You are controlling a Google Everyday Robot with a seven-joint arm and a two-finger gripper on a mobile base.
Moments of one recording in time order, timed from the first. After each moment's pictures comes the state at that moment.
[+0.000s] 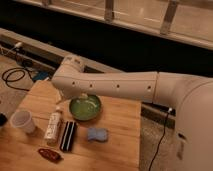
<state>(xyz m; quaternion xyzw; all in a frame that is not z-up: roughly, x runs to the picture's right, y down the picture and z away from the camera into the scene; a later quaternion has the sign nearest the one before) -0.170 0.049 0.708 -0.22 0.04 0.61 0.76</state>
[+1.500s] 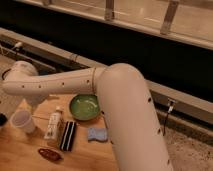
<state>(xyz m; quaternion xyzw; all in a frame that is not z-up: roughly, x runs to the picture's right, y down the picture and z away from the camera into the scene) -0.317 0.081 0.740 -0.22 0.08 0.44 0.86</state>
